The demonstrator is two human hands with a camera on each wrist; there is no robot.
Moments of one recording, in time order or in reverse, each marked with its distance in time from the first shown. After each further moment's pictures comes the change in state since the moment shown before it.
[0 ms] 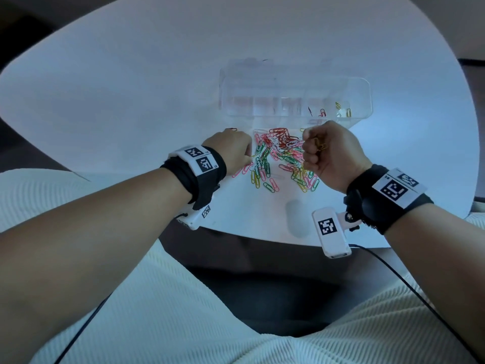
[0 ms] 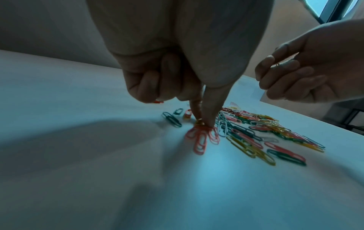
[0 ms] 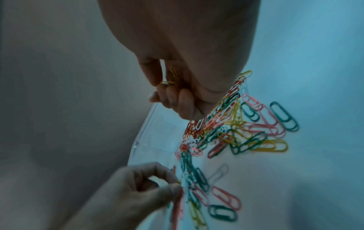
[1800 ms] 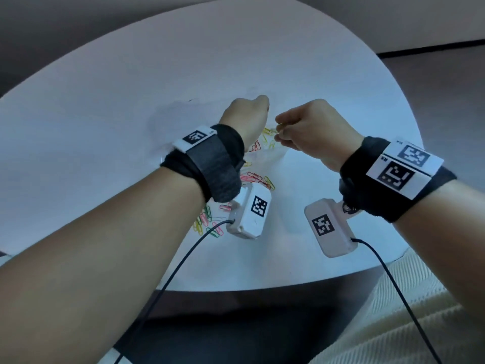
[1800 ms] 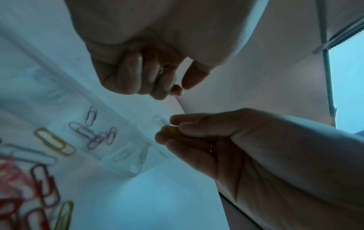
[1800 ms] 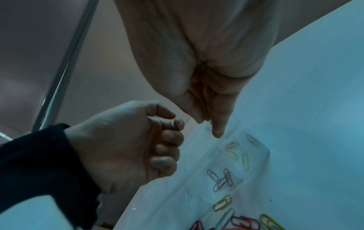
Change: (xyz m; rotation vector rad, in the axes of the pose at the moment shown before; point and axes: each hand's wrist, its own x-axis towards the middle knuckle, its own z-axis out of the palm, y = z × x) left_hand 0.074 0.179 -0.071 -0.920 0.078 -0.297; right_hand 0.021 -0.089 -0.072 -0.616 0.233 -0.210
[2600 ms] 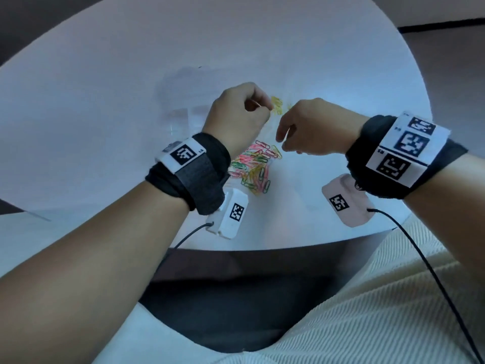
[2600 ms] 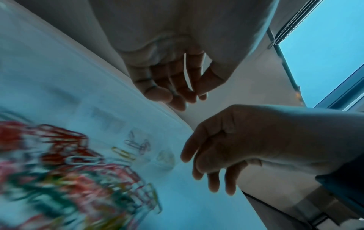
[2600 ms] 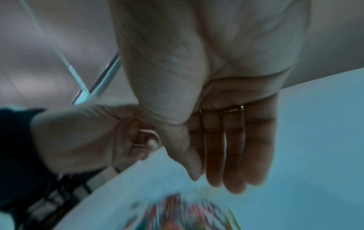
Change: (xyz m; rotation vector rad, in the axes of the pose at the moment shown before) left_hand -0.038 -0.056 -0.018 0.150 0.096 0.404; right_hand -0.040 -0.003 0.006 -0.870 -0.292 -0.215
